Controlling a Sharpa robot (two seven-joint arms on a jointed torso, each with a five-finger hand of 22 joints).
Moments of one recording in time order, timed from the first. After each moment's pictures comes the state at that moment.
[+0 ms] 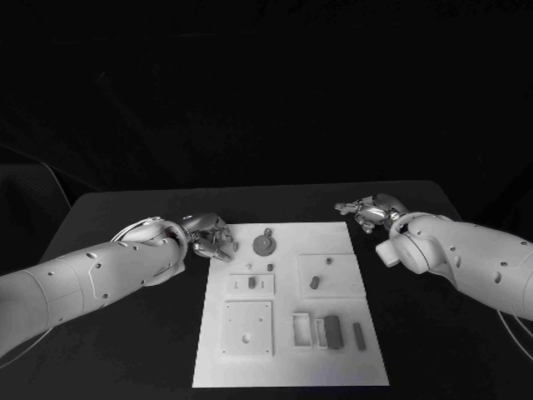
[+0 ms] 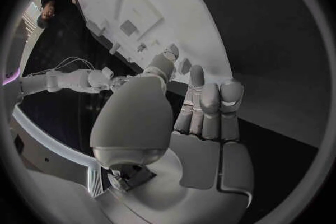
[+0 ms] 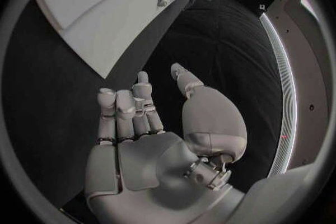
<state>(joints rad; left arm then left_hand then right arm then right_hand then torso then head) 1.25 -0.57 -0.16 0.97 -1.23 -0.21 0.12 1.32 -0.18 0.15 -0.10 0.19 0.82 0.11 0.30 0.36 0.98 0.10 0.95 0.42 1.12 -0.04 1.36 1.15 0.14 0.97 -0.07 1.56 0.48 1.20 -0.67 0.00 1.03 -0.56 -0.32 -0.01 0.92 -0.13 0.35 -0.10 0.19 0.88 0.15 0.33 0.55 1.01 0.04 1.31 0.77 1.02 -0.04 1.61 0.91 0.21 0.75 0.00 1.66 0.70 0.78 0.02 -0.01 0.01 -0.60</state>
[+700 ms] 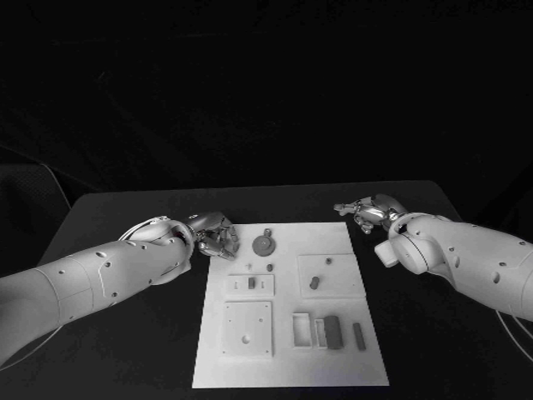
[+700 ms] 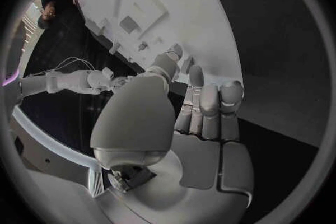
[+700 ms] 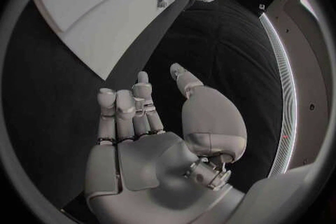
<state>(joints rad) 1.25 -0.54 -0.16 0.95 -1.23 -0.22 0.11 1.34 -0.16 0.17 -0.09 0.19 0.83 0.13 0.31 0.37 1.01 0.09 0.98 0.43 1.13 -0.04 1.39 1.16 0.14 0.99 -0.08 1.58 0.49 1.20 -0.67 0.00 1.03 -0.56 -0.32 -0.01 0.93 -0.12 0.35 -0.10 0.19 0.89 0.15 0.33 0.55 1.02 0.04 1.31 0.77 1.02 -0.04 1.61 0.91 0.20 0.75 0.00 1.66 0.70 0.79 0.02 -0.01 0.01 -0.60</state>
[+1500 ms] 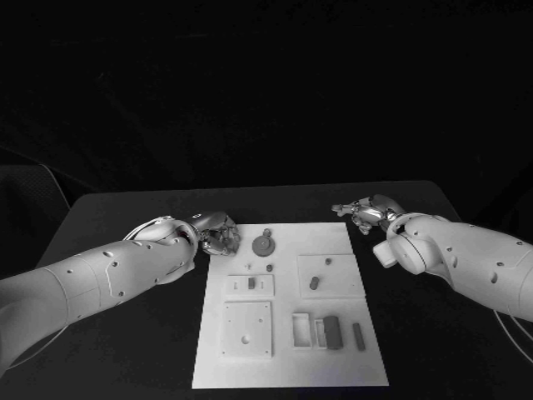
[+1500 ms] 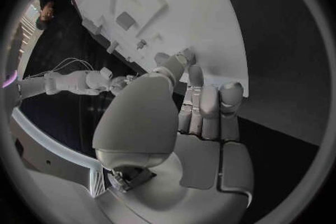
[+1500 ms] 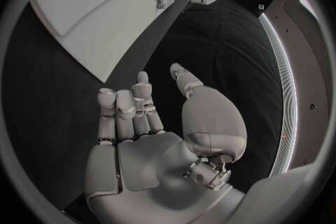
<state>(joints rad) 1.25 -0.51 -0.16 0.92 -1.24 -0.23 0.11 1.42 -0.12 0.31 -0.10 0.19 0.86 0.11 0.34 0.38 1.02 0.09 0.99 0.44 1.14 -0.04 1.41 1.16 0.14 1.00 -0.08 1.60 0.49 1.20 -0.66 0.00 1.03 -0.56 -0.31 -0.02 0.93 -0.12 0.35 -0.10 0.19 0.89 0.15 0.33 0.55 1.02 0.04 1.31 0.77 1.03 -0.04 1.61 0.91 0.20 0.75 0.00 1.66 0.70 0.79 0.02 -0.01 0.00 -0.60</state>
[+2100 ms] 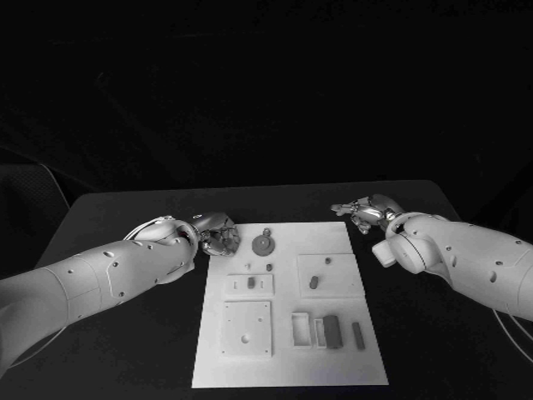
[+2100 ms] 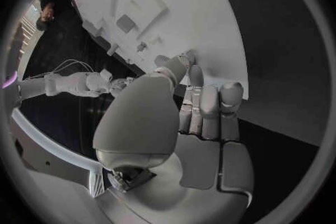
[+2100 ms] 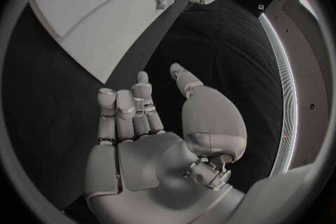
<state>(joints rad) 1.25 -0.50 -0.16 0.92 -1.25 -0.21 0.11 1.42 -0.12 0.34 -0.09 0.19 0.87 0.12 0.34 0.39 1.01 0.09 0.99 0.44 1.14 -0.05 1.41 1.16 0.14 1.00 -0.08 1.60 0.49 1.20 -0.66 0.00 1.03 -0.56 -0.31 -0.02 0.93 -0.12 0.35 -0.10 0.19 0.89 0.15 0.33 0.55 1.02 0.04 1.31 0.77 1.03 -0.04 1.61 0.91 0.20 0.75 0.00 1.66 0.70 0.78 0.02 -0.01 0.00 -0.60</state>
